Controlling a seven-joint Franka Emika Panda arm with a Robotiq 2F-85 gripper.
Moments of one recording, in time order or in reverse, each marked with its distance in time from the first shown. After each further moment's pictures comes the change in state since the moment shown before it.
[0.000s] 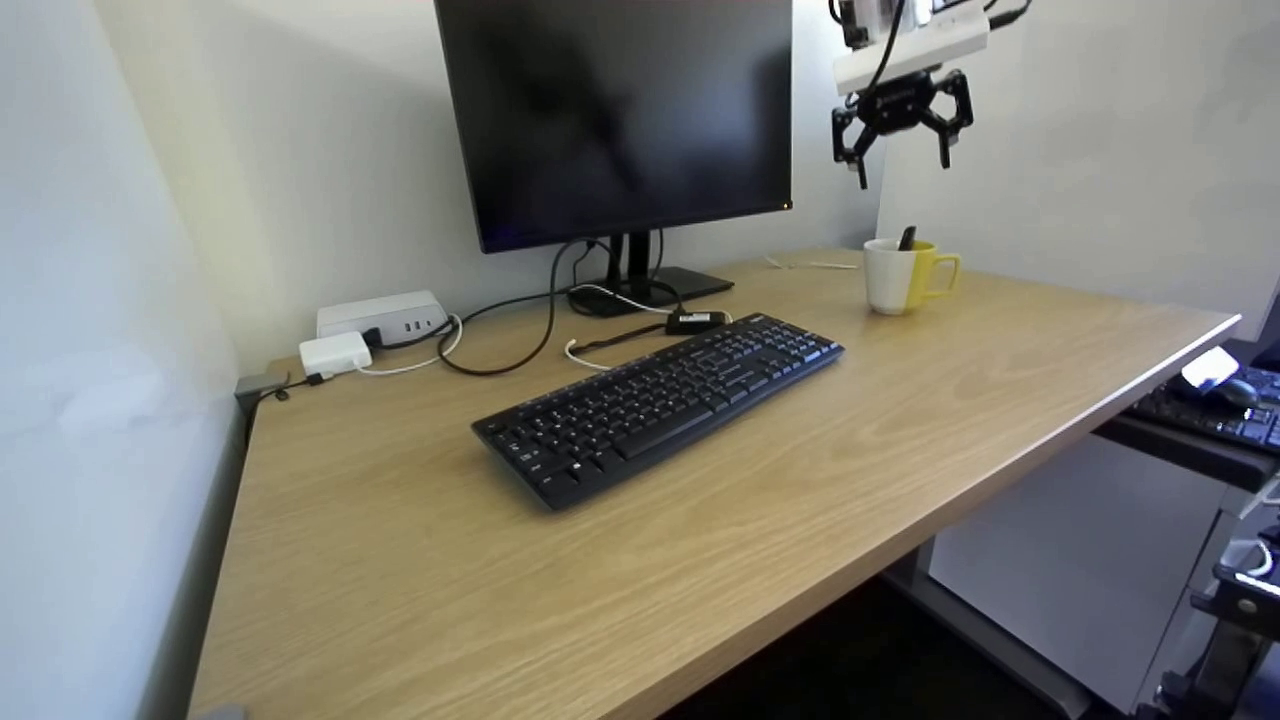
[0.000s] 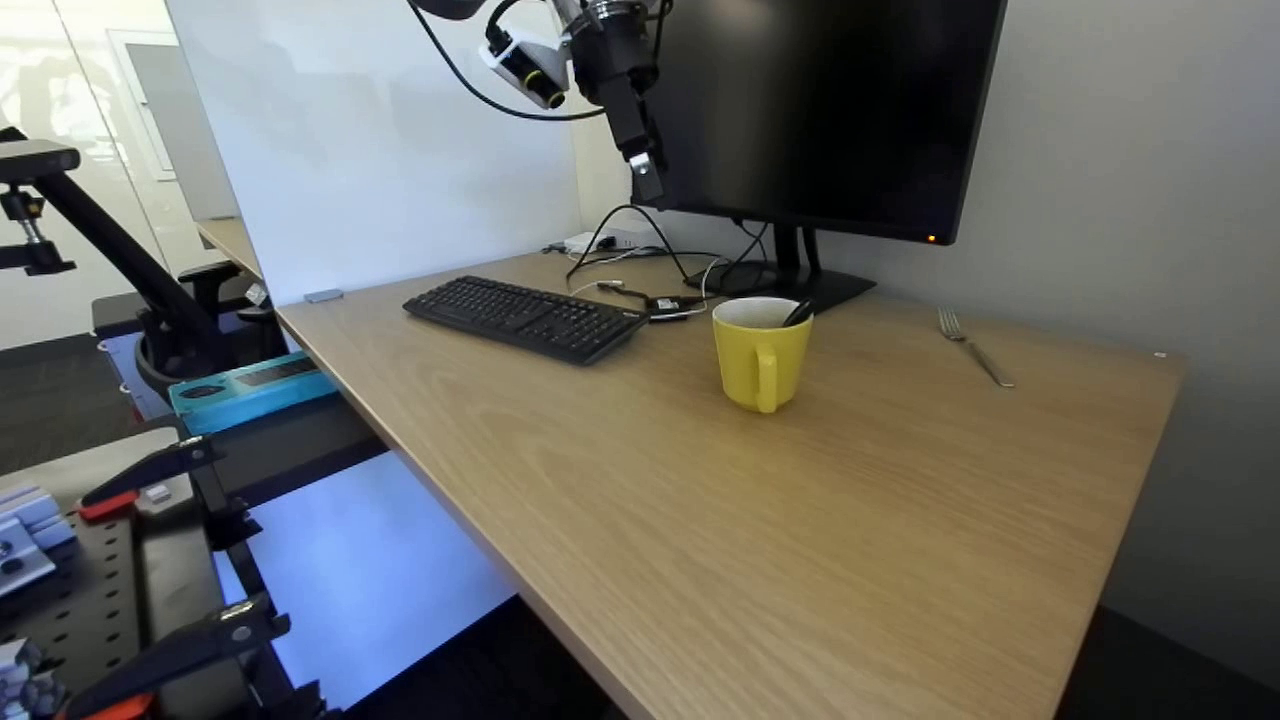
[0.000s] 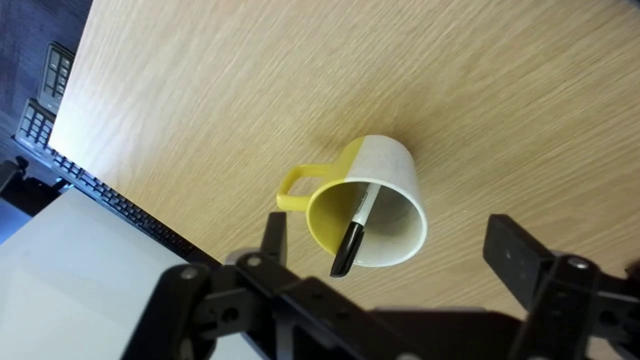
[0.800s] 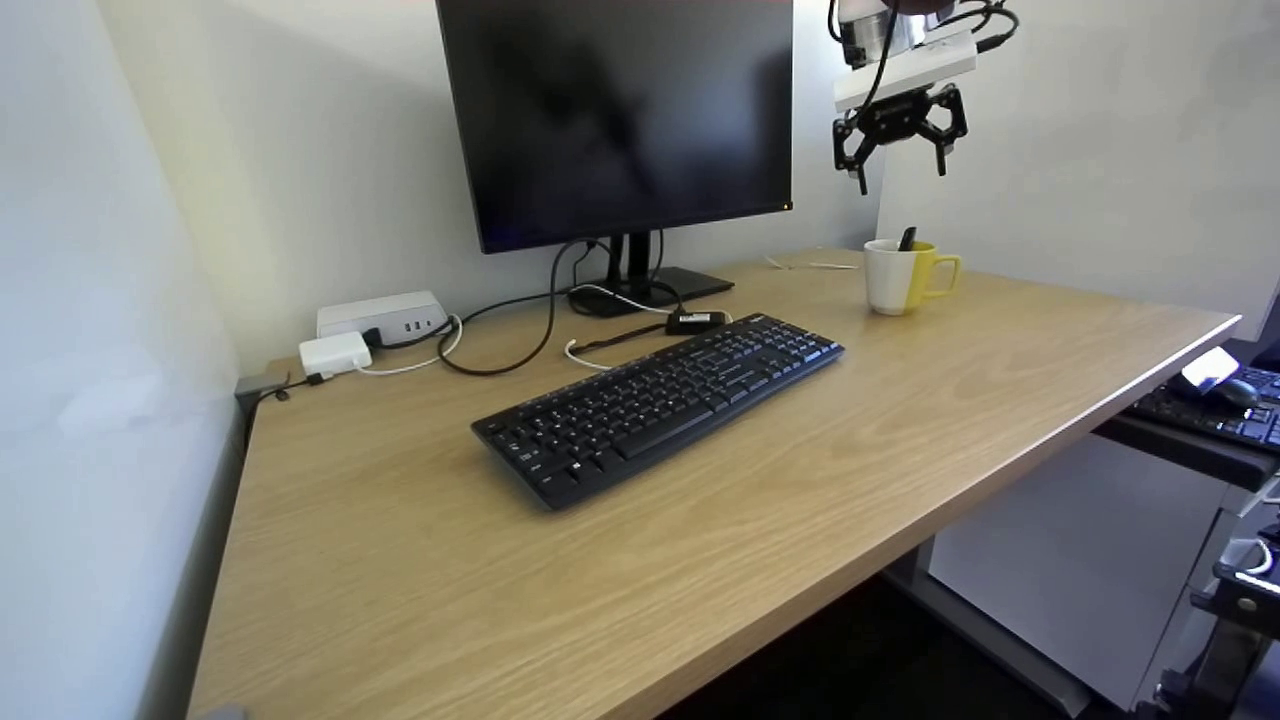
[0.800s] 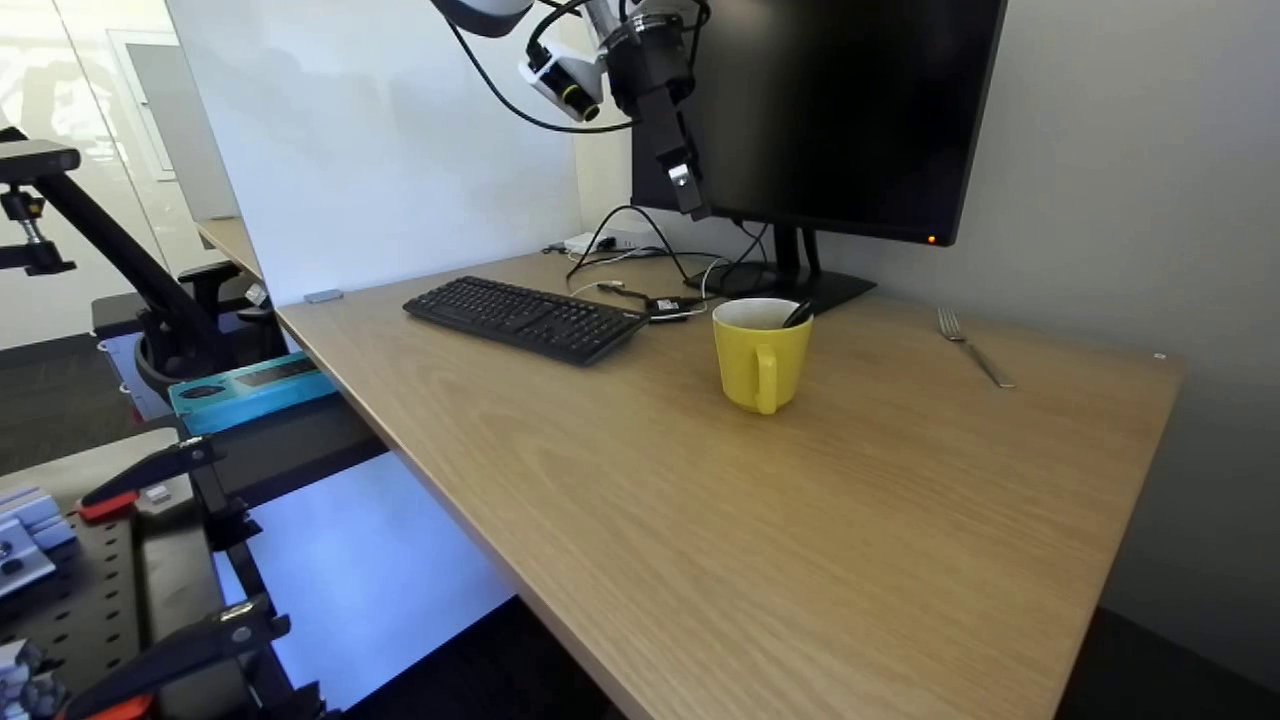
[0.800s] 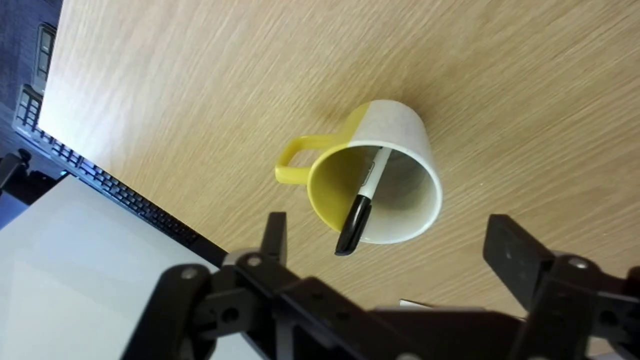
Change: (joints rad) arm -0.001 0.074 -0.042 0.075 -0.003 0.016 -0.006
